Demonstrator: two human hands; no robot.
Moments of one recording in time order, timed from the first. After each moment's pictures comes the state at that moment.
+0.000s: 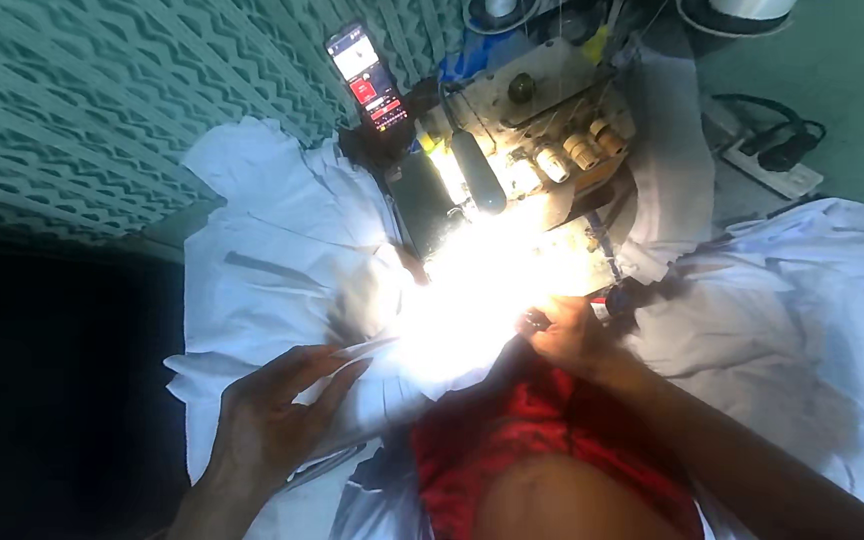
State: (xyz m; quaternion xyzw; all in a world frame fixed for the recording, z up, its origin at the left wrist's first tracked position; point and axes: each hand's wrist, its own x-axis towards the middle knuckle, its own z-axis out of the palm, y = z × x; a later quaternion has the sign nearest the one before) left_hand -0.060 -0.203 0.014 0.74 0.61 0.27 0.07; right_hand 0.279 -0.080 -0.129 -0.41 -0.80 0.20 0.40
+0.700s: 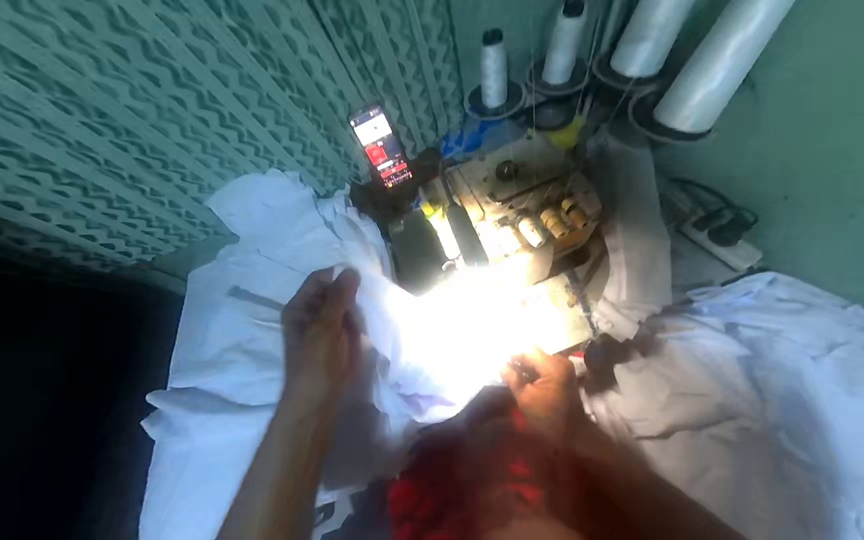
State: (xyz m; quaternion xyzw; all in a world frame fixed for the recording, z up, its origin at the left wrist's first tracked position) left_hand 0.007 -0.094 0.027 0.43 0.55 0.64 0.33; right_hand 0.265 -0.097 -0.109 -0.46 -0.70 0.28 0.48
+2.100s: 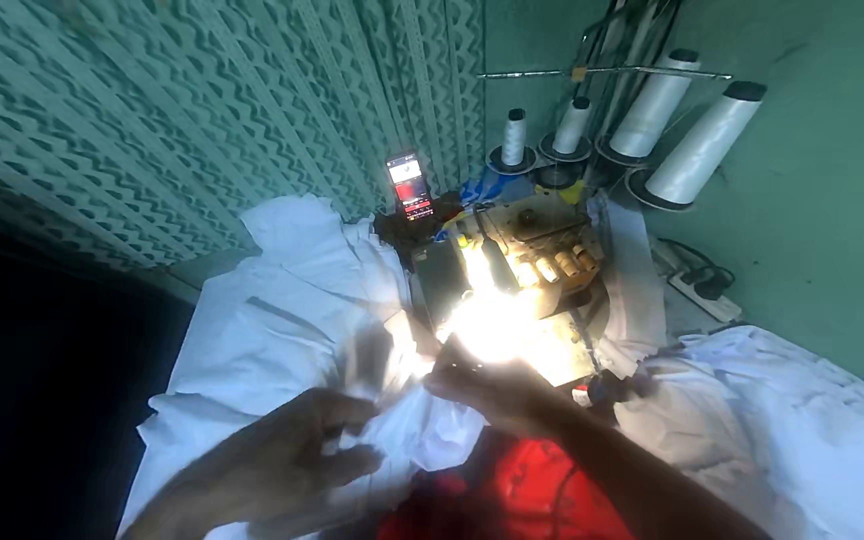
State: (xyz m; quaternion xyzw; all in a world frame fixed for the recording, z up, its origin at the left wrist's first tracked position) left_hand -0.064 -0.183 0.070 0.70 0.52 0.18 0.45; right_hand 0.203 -0.073 0.027 -0.17 -0.77 0.53 0.32
